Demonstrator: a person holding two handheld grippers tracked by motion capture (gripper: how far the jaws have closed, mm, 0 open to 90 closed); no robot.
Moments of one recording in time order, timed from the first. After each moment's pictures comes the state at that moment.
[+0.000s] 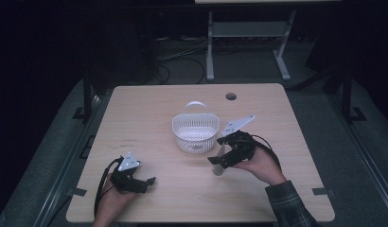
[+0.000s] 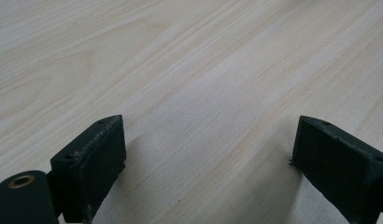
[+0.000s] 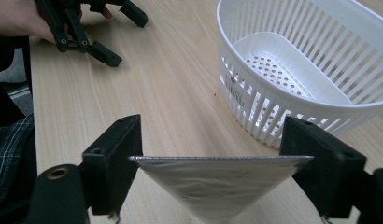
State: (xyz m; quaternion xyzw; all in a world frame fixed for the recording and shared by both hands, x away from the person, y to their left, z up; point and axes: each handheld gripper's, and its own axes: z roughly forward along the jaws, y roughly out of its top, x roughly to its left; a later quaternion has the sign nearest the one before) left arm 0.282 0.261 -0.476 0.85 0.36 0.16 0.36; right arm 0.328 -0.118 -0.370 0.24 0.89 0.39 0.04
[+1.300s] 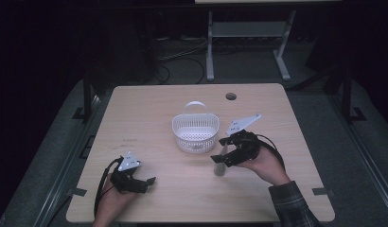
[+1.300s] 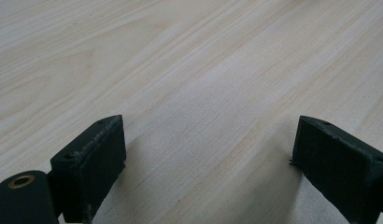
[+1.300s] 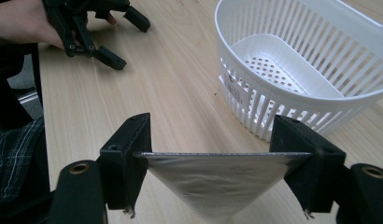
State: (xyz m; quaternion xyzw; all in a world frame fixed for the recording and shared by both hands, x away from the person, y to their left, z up) left arm 0.282 0.261 -0.476 0.85 0.36 0.16 0.36; right arm 0.325 -0.128 -0.363 0.24 0.88 0.40 0.04
